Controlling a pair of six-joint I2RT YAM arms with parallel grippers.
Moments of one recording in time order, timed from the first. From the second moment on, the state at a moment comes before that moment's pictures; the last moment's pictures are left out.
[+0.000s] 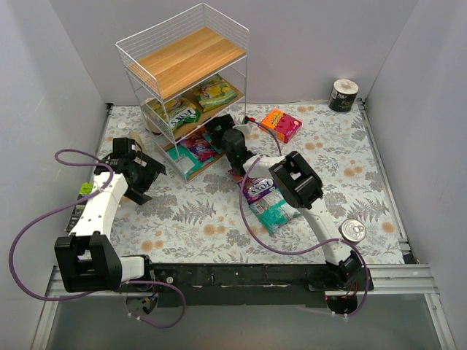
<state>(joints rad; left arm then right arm) 0.04 1.26 1.00 -0.84 0.03 -0.98 0.73 2.47 1.67 0.80 0.32 1.32</state>
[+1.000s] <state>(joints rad) 0.04 1.27 1.00 -0.84 -0.01 -0.98 0.74 2.59 2.04 0.24 0.36 1.47</state>
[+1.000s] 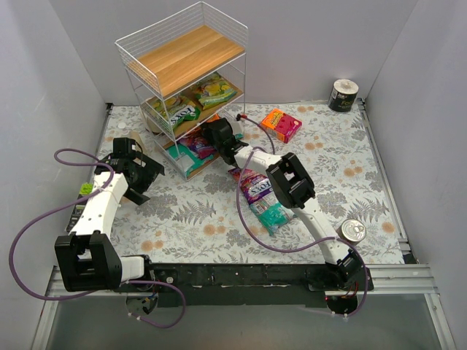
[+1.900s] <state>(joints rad) 0.04 1.25 0.99 -0.84 -0.01 -0.96 0.72 2.37 1.58 0.62 0.34 1.34</state>
